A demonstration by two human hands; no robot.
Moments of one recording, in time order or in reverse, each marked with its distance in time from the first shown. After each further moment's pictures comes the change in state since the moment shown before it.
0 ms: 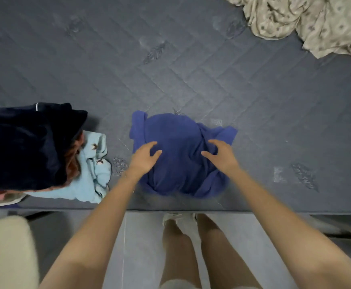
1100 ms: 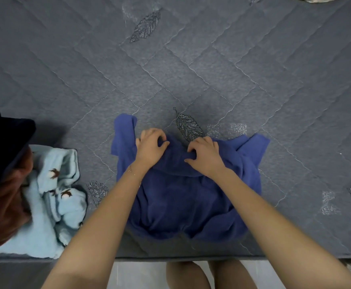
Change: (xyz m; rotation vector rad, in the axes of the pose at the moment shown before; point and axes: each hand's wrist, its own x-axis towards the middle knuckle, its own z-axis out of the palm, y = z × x) left_hand 0.193 -0.044 0.068 0.123 0.136 0.145; right_hand 0.172 0.034 0.131 -0.337 -0.105 -0.257
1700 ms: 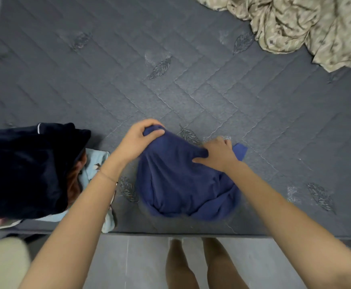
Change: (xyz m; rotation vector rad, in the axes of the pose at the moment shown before) left_hand -0.110 0.103 -0.210 -0.470 -0.039 0.245; right_hand -0.096 -0.070 -0.151 -0.199 -0.053 0.023
